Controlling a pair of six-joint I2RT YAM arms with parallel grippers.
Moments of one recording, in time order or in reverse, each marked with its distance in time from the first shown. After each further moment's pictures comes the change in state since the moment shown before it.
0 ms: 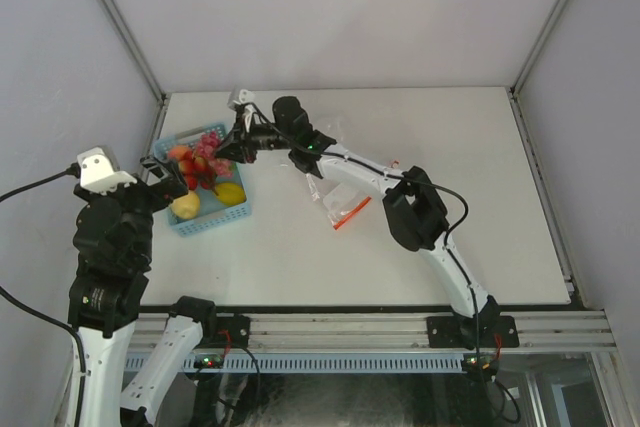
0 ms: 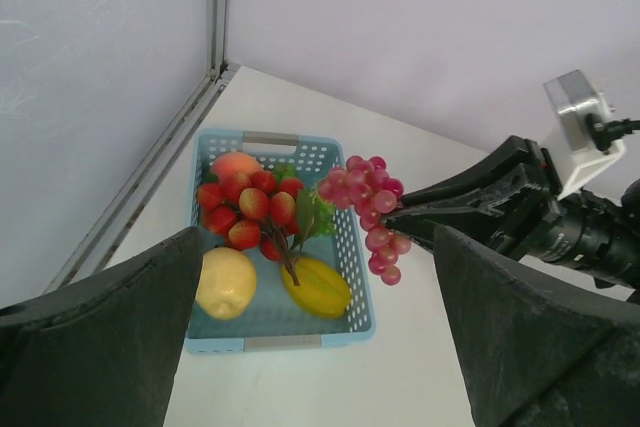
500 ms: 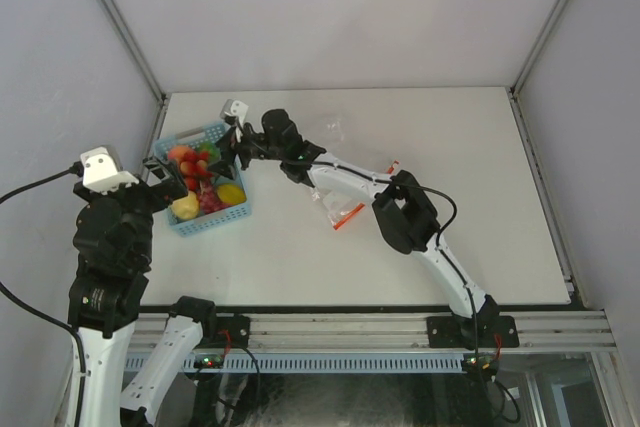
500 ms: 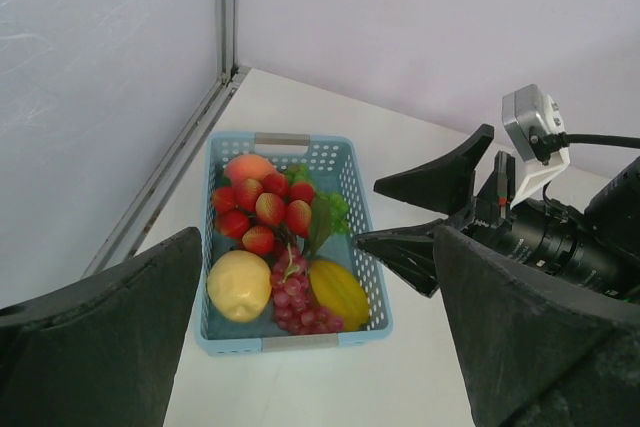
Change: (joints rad) left arm 0.000 -0.001 0.000 -0.003 0.000 0.060; right arm 0.041 0.071 0.021 -0.009 0.194 -0.069
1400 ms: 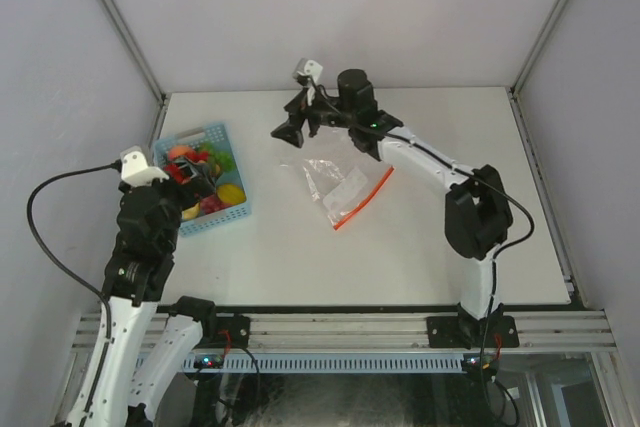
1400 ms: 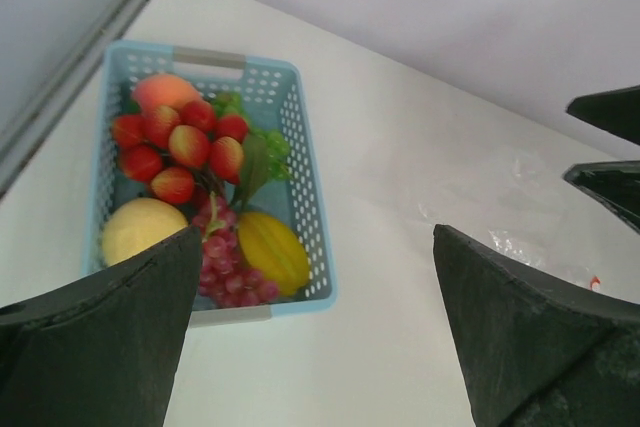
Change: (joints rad) left arm 0.001 0.018 -0.242 0.142 0.089 -0.184; right arm -0.238 -0.423 -0.359 -0.137 -0.092 -0.088
